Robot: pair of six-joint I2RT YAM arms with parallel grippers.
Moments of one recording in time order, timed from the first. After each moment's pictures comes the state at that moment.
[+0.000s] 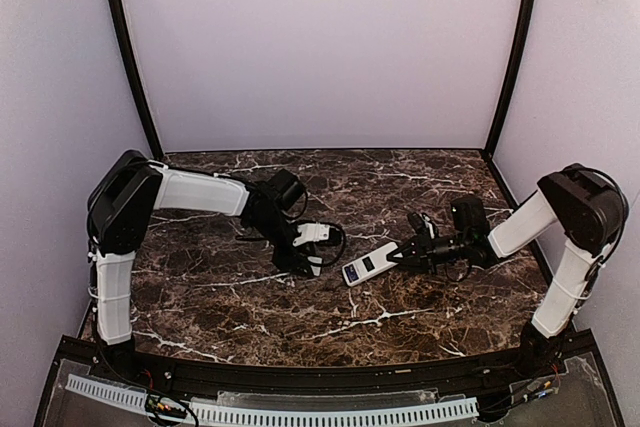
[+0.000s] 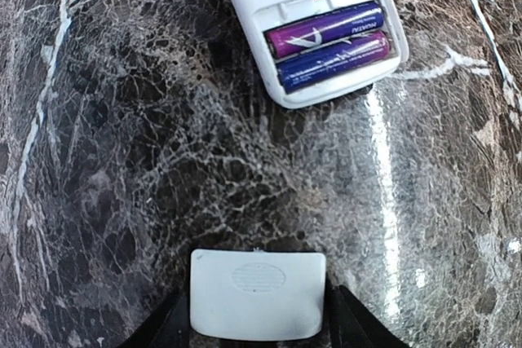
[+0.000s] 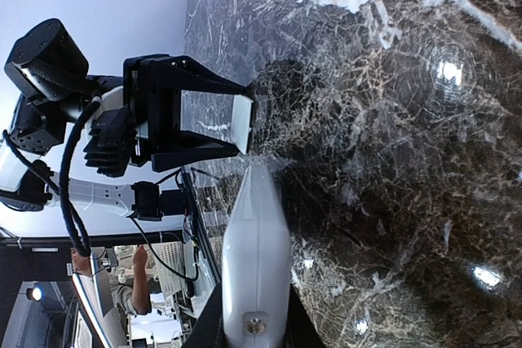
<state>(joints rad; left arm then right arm) -0.74 2.09 1.42 -0.56 0.43 0.83 0.38 1.76 0.54 0.55 -1.01 0.86</state>
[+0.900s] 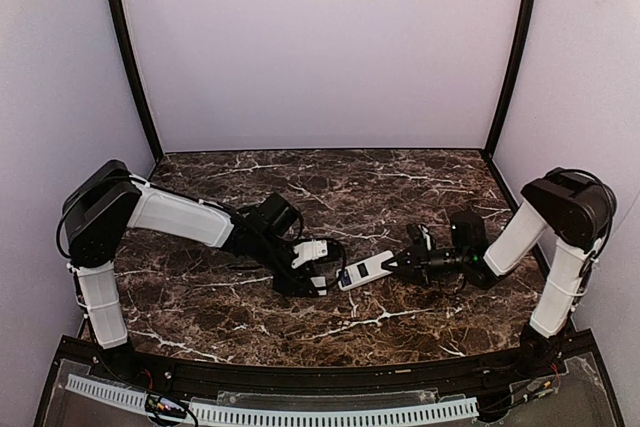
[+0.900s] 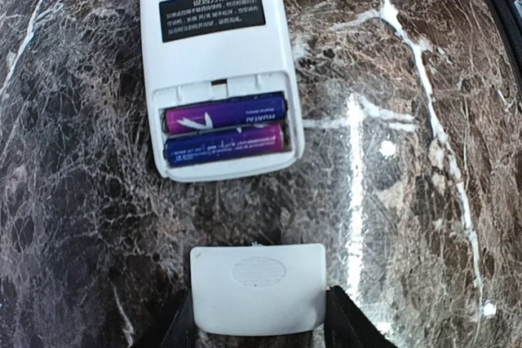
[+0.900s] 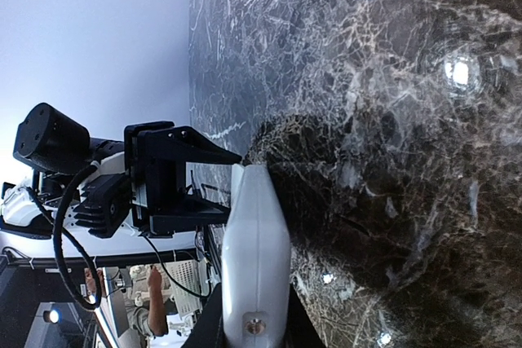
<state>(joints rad) -0.84 1.91 1.10 -0.25 0.42 0.53 0.46 1.82 0.41 0.89 -0.91 1.09</state>
